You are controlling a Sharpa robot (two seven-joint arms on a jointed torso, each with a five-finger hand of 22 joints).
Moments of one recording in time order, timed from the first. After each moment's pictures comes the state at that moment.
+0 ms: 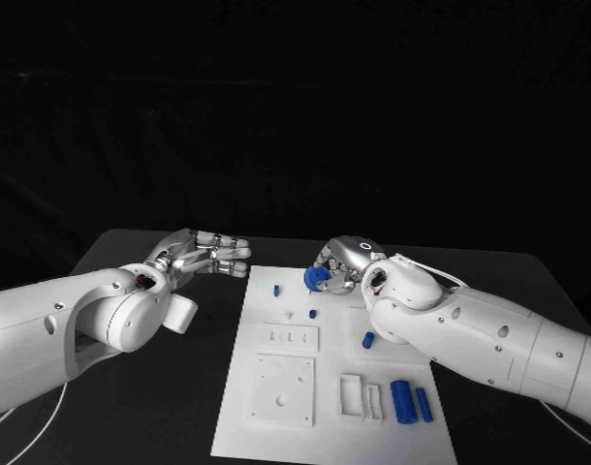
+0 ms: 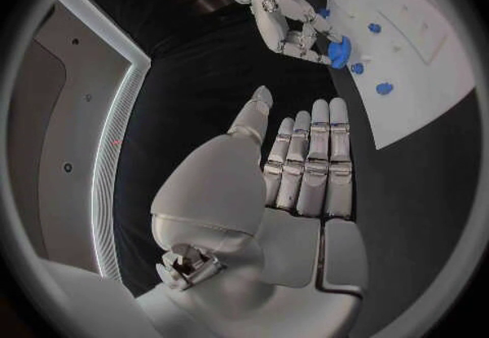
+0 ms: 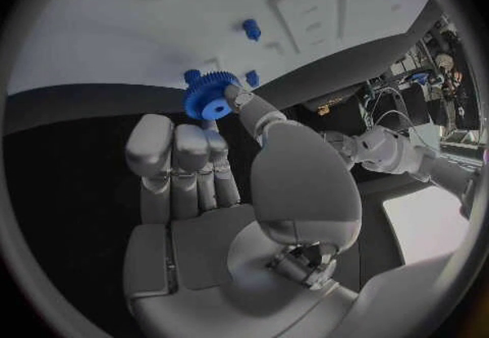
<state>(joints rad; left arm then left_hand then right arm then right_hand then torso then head) 1.41 -0.83 -0.17 1.45 -0.14 -0.27 0.25 1.38 0.05 -0.09 -0.15 0.18 1.01 0.15 0.06 0.06 1.12 0.13 0.05 0.06 1.22 0.11 0.07 0.08 0.09 0.98 0.09 0.36 0.13 1.12 -0.55 0.17 1.26 -1.76 -0.31 -0.31 1.25 -0.15 0.44 -0.15 0.24 1.13 0.08 0.06 0.07 1.21 -0.01 1.15 1.13 1.45 -0.08 1.04 0.98 0.08 1.47 -0.10 0.95 1.31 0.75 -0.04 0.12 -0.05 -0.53</state>
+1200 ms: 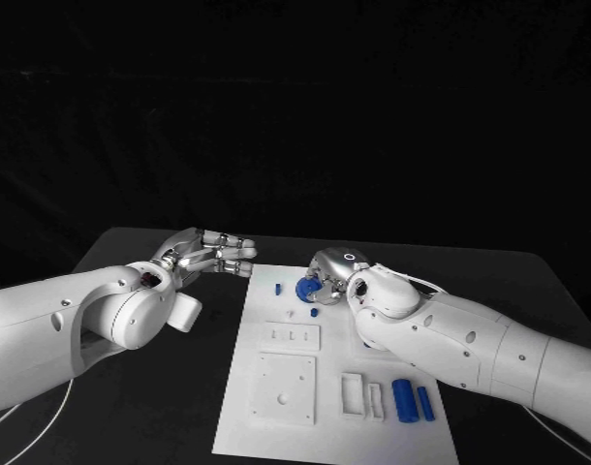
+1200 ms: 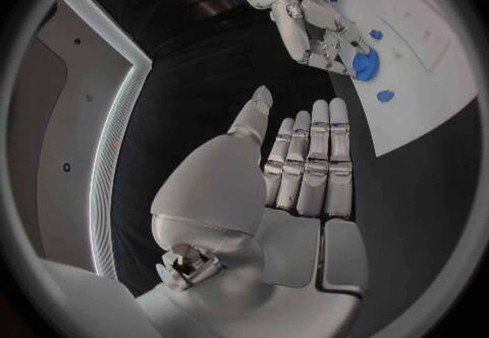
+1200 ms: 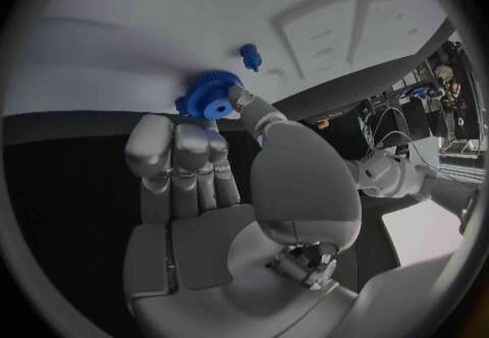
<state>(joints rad) 1.41 -0.82 -0.17 1.45 -0.14 -0.25 0.24 1.38 0.05 -0.09 -0.15 0.18 1.01 0.15 0.06 0.06 1.12 0.13 0.05 0.06 1.22 0.10 0.07 0.08 0.09 0.98 0.09 0.36 0.12 1.13 -0.45 0.12 1.14 -1.80 -0.30 -0.31 1.24 -0.16 0.40 -0.11 0.18 1.13 0.08 0.06 0.07 1.21 -0.01 1.14 1.12 1.45 -0.08 1.04 0.98 0.08 1.47 -0.10 0.95 1.31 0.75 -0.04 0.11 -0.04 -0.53</state>
